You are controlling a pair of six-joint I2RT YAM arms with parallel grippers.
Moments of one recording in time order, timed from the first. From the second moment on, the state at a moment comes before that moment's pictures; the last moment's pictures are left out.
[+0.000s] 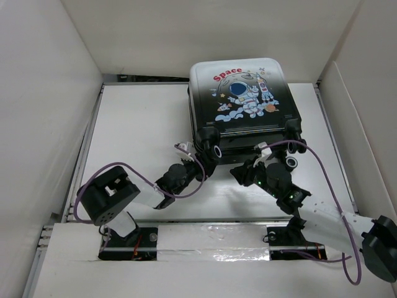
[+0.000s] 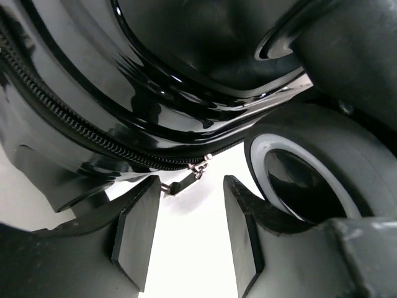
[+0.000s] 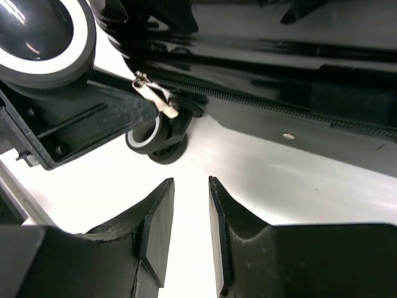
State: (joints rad) left arm -0.90 1.54 0.34 1.08 -0.20 -0.72; right arm 0.75 0.86 0.28 0.34 0.01 0.45
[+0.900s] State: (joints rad) left arm -1.02 1.67 0.38 1.14 -0.53 -0.62; right arm 0.77 0.84 0.25 0.35 -0.05 0.45
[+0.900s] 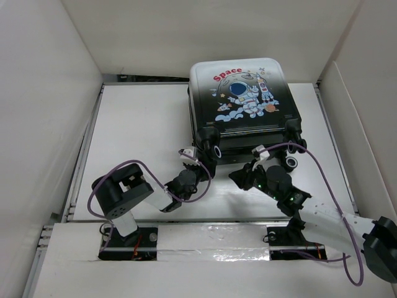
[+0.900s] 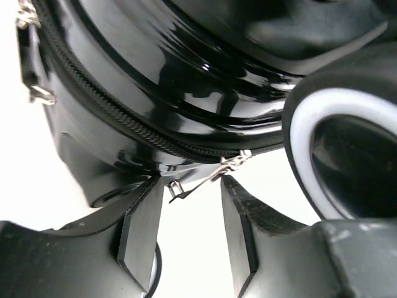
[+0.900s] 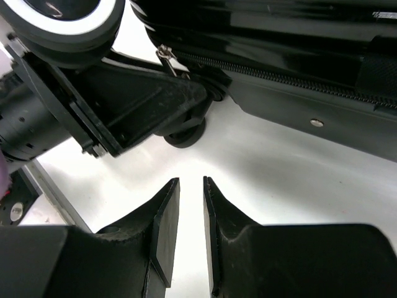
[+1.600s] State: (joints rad) left arm -1.06 1.64 0.38 1.13 -0.61 -0.52; right arm 0.77 0.83 0.21 0.35 -0.05 0.45
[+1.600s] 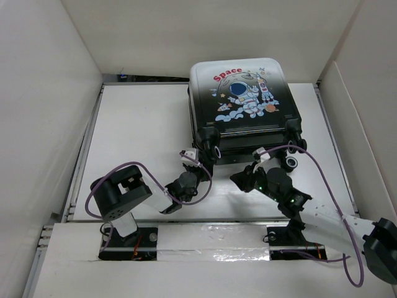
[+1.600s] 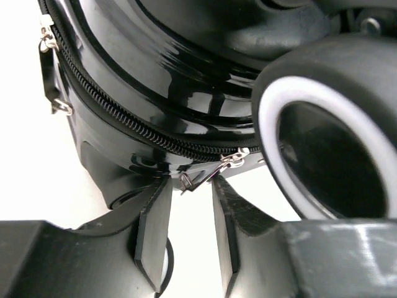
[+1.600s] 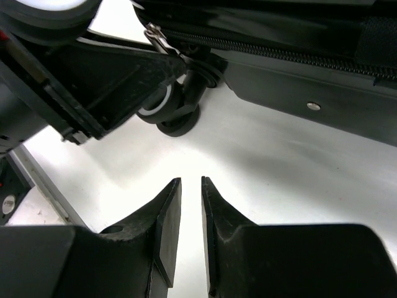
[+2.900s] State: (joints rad) left arm -1.08 1.44 0.19 1.19 -0.63 -0.48; right arm 0.93 1.22 0.65 0.37 0.00 0.50
